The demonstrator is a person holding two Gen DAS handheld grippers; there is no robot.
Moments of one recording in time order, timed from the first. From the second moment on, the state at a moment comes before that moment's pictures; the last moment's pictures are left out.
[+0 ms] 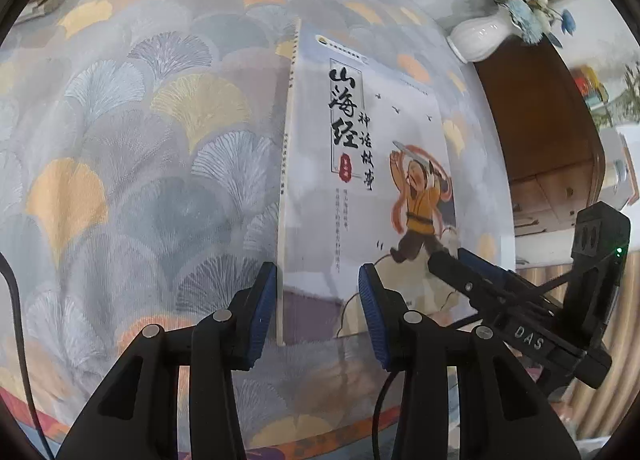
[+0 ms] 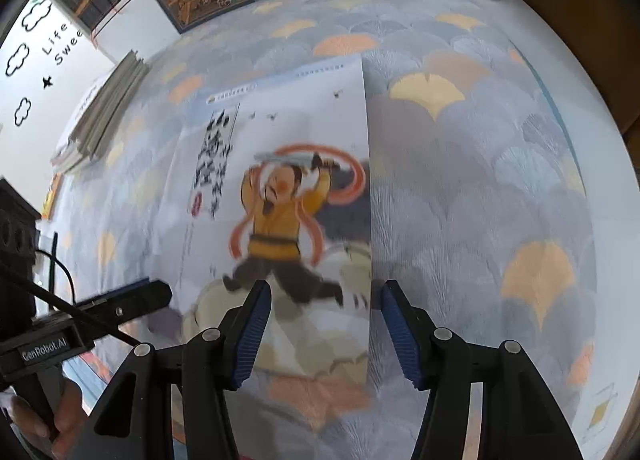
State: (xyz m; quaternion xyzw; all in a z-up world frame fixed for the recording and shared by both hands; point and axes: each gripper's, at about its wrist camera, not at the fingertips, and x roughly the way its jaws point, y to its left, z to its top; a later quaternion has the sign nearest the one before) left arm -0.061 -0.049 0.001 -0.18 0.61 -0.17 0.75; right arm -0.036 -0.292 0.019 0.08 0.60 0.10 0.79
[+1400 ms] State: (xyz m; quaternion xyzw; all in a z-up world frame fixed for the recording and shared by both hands) left arm -0.029 -0.066 -0.005 -0.45 0.62 -0.29 0.58; right arm -0.039 -0.385 -0.032 0.52 0.54 0.19 0.63
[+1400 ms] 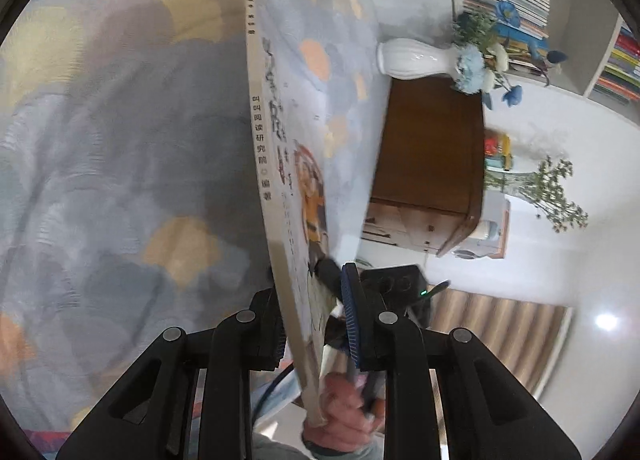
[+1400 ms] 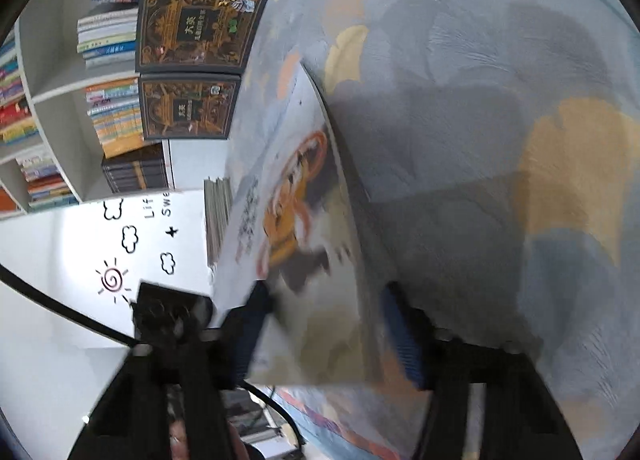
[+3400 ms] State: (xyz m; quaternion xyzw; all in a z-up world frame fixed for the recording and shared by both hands) left arm 0.074 0.307 0.136 -0.24 0.42 -0.12 0.87; right arm 0.081 0.132 0.136 -0.01 0.42 0.24 0.87
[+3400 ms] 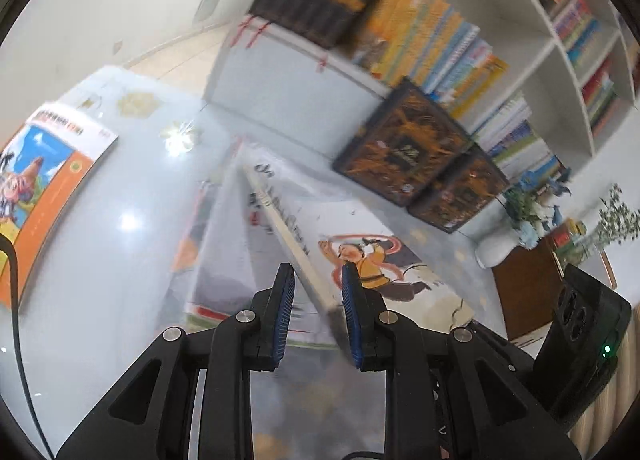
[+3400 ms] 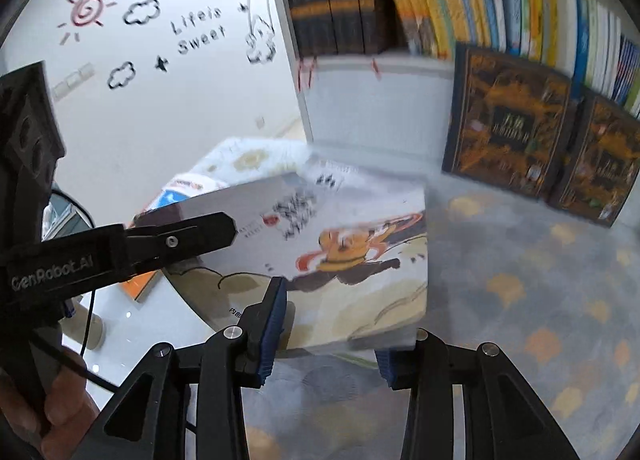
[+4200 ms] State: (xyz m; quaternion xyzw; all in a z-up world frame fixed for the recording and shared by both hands) left arm 0.102 0.348 0.075 -0.28 0.46 -0.10 0.84; right arm 0.115 0.165 0.077 -0.04 0.49 0.18 0.85
